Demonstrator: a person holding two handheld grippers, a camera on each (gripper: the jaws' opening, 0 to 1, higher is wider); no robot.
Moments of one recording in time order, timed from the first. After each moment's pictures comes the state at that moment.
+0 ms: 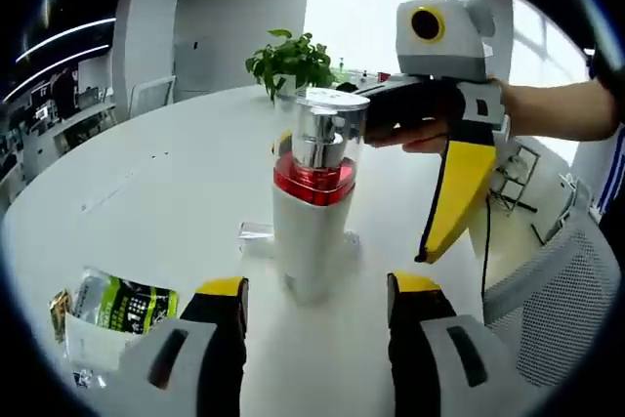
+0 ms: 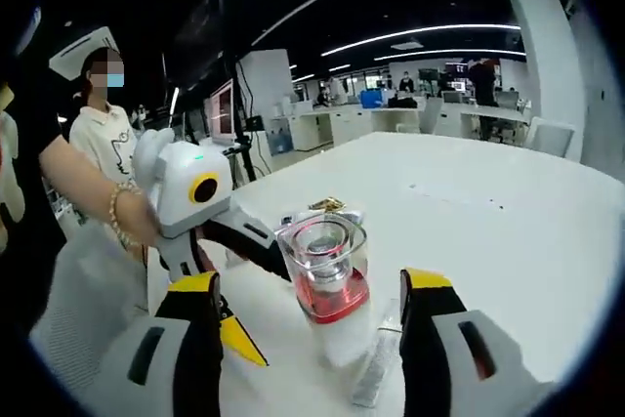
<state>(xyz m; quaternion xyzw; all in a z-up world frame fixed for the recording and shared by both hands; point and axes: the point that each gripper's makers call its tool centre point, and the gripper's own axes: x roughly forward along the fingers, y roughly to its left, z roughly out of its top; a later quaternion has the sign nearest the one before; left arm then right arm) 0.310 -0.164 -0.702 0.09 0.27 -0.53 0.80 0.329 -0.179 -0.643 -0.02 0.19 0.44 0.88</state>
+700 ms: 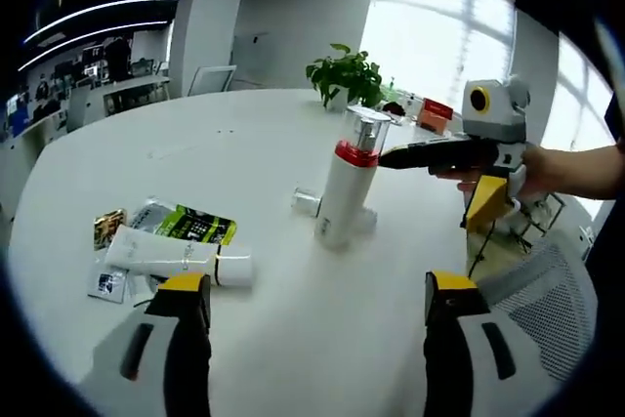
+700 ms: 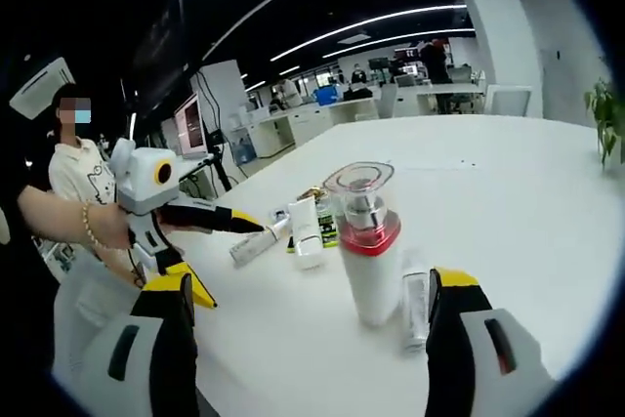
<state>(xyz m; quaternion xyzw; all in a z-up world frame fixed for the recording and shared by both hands) 0.280 -0.066 -0.684 0.02 0.29 -0.43 0.86 0.279 -0.177 -0.653 0.04 0.23 0.35 0.91</state>
